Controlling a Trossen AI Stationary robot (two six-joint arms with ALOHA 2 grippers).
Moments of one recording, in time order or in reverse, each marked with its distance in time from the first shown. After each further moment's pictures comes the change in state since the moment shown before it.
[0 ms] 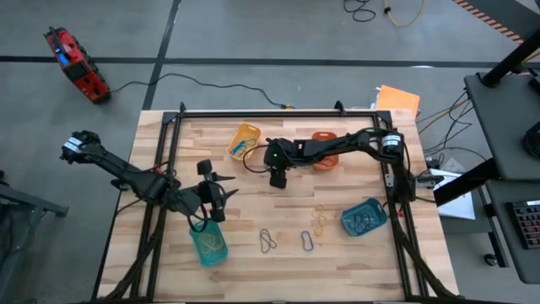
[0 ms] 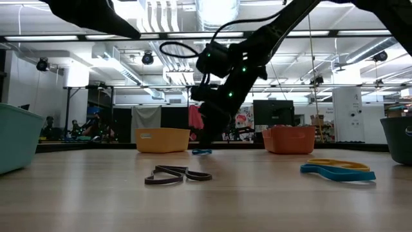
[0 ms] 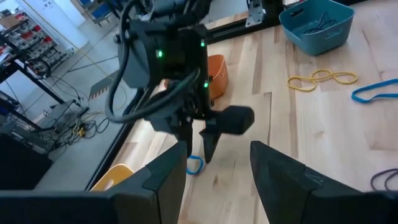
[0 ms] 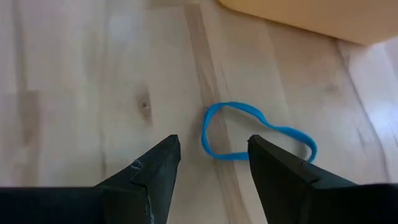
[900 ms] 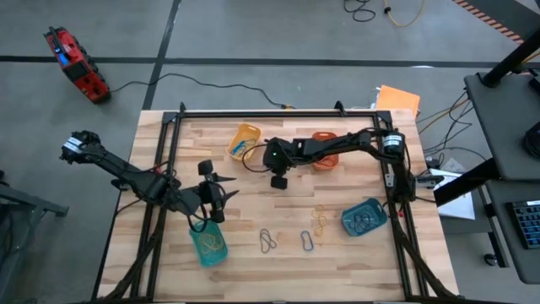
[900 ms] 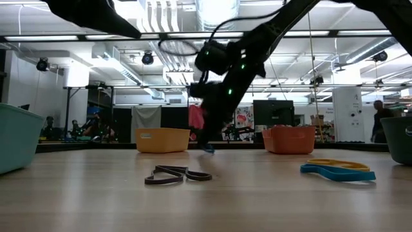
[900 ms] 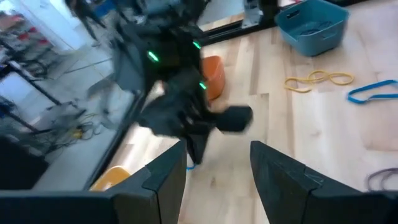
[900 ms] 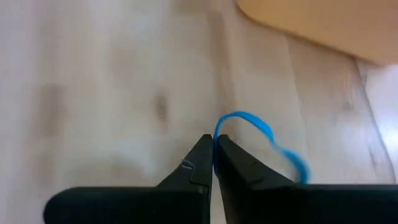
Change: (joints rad) left arm 0.000 0.000 0.000 0.008 0.012 0.007; right arm 0.002 0.007 0.029 -0.025 -0.041 -0.072
